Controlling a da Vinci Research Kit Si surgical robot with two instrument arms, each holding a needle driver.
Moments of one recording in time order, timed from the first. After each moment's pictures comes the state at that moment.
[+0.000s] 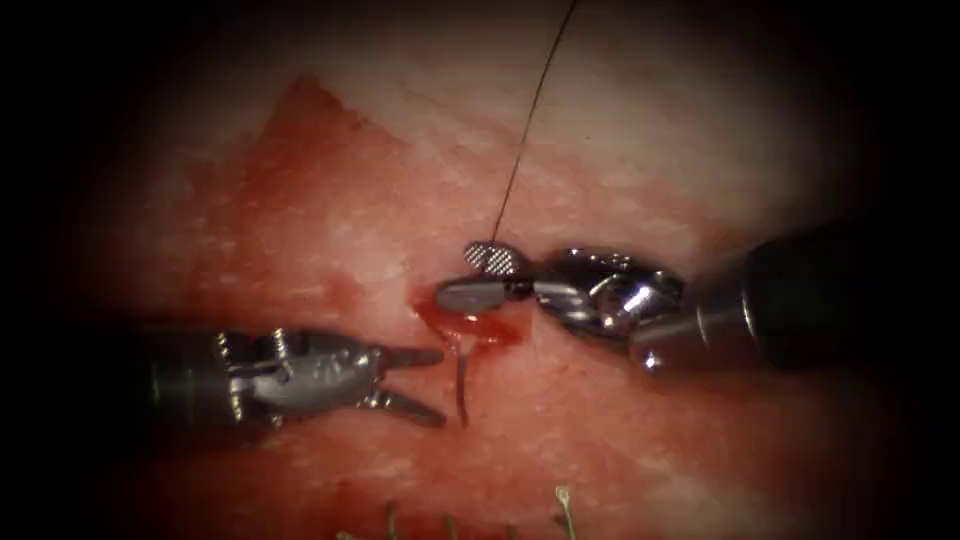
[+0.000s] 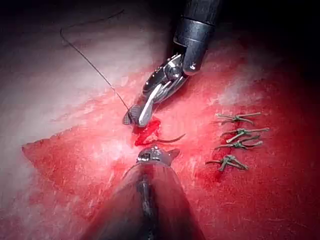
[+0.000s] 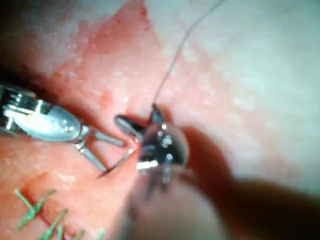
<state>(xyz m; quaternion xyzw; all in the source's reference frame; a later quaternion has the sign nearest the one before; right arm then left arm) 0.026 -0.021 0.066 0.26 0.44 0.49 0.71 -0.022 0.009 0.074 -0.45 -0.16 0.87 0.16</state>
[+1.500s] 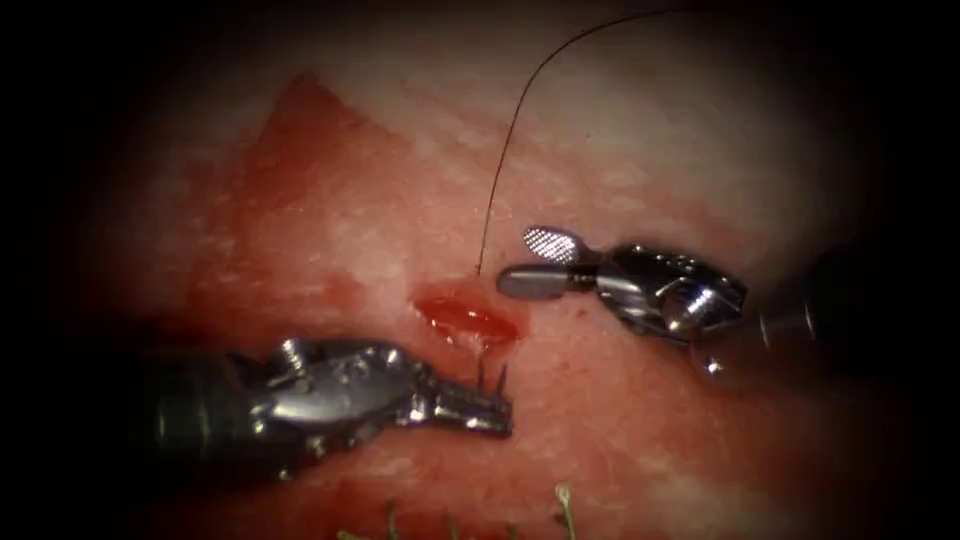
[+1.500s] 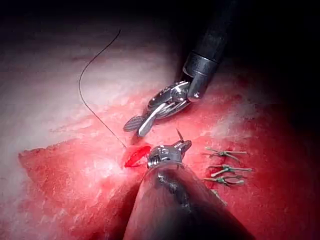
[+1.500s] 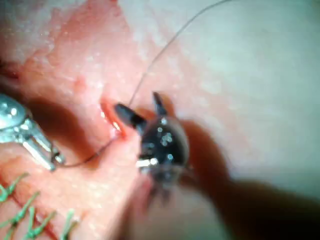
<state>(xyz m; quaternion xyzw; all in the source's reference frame) 0.022 -0.022 0.066 0.23 0.47 0.48 0.70 -0.024 0.010 0.067 -0.53 -0.35 0.68 0.36</state>
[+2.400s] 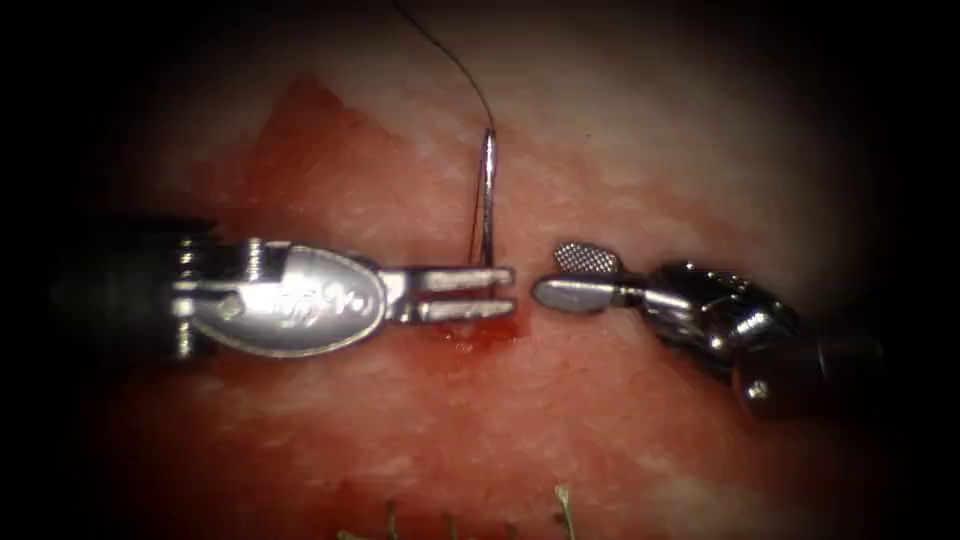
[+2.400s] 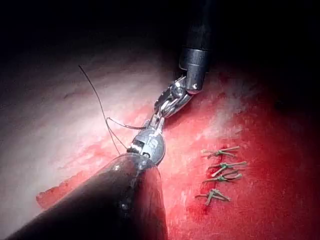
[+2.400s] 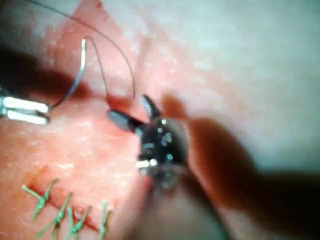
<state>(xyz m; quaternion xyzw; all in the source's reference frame) 0.019 -0.023 0.061 0.31 0.46 0.56 0.61 -0.024 0.016 0.060 -0.60 0.04 0.80 0.07</state>
